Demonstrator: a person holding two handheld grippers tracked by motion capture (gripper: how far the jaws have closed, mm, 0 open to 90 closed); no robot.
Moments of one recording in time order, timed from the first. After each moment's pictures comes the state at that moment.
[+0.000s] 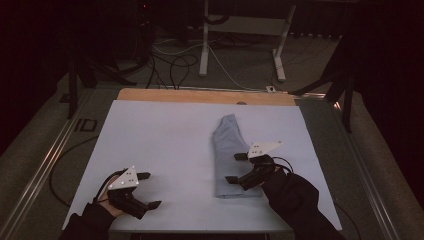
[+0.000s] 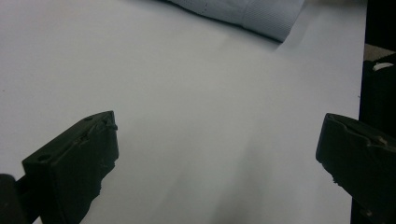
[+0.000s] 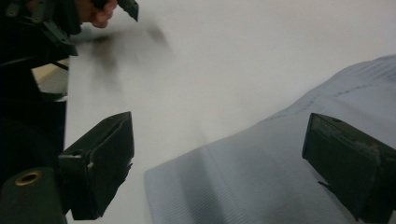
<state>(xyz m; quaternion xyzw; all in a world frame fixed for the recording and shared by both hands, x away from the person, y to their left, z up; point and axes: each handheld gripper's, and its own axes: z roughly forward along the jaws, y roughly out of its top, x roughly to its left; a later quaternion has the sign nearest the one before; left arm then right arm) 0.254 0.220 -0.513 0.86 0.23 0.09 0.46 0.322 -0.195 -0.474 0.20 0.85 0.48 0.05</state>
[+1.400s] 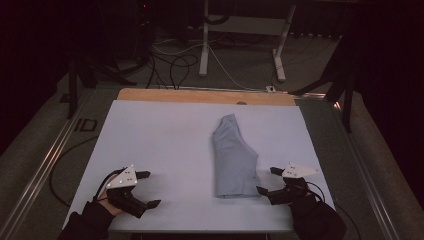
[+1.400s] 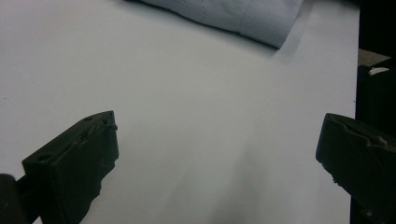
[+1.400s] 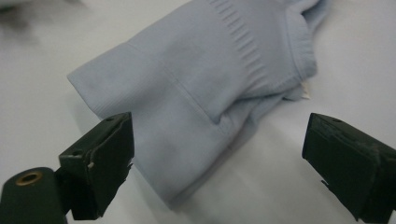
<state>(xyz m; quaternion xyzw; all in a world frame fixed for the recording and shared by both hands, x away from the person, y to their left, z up) 0.256 0.222 -0.511 0.85 0.22 0.09 0.47 0.272 -0.286 -0.519 0.32 0.82 0.46 0.15</state>
